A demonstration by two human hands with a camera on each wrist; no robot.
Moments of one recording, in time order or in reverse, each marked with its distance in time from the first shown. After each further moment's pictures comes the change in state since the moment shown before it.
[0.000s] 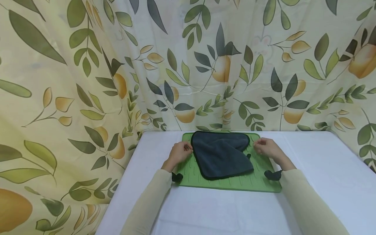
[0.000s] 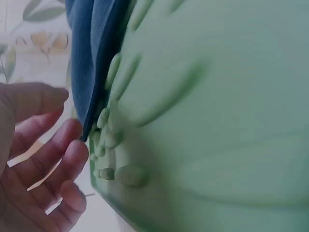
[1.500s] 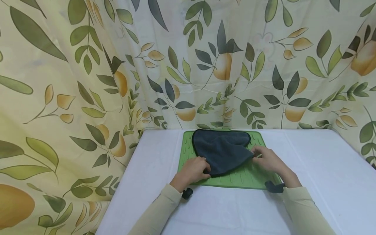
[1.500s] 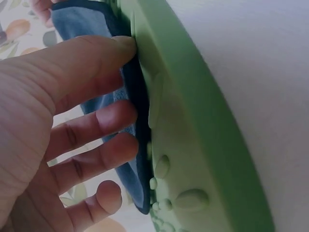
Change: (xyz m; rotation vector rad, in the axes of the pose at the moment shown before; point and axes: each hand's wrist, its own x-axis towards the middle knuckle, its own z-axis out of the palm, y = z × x) left_hand -0.067 0.067 0.027 0.605 -0.275 0.396; right_hand -0.051 -0.025 0.031 -0.260 -0.007 -0.207
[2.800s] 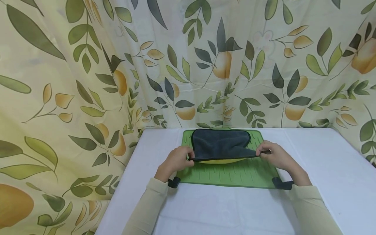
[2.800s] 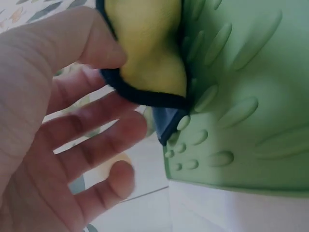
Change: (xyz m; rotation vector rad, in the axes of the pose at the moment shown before) left_hand -0.019 -0.056 -0.033 -0.324 0.077 -0.178; right_hand -0.010 0.003 -0.027 0.053 0.039 -0.092
